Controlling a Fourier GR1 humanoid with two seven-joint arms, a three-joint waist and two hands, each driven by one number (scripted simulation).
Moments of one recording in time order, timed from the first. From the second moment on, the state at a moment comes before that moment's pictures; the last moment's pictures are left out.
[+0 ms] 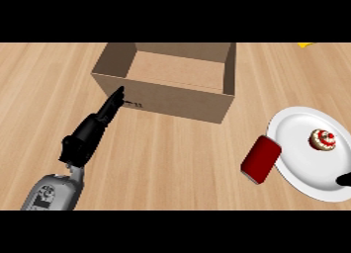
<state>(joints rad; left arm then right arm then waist) -0.20 0.18 -0.18 -1.53 -0.04 -0.08 0.07 0.02 -0.67 -0.05 -1.63 0.46 0.13 0.64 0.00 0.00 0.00</state>
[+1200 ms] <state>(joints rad) -0.20 0.11 -0.11 -1.52 -0.12 -0.14 0.08 -0.08 -0.50 -0.14 -1.36 0.67 0.22 0.47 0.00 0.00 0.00</state>
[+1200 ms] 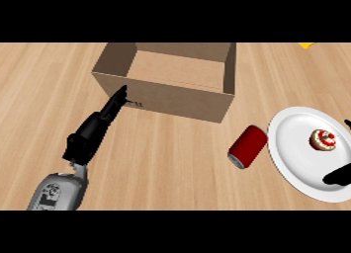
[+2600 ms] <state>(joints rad) -0.23 0.07 -0.13 -1.54 -0.14 -0.21 0.09 -0.35 -0.15 0.30 -1.39 1.05 0.20 0.53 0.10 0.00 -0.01</state>
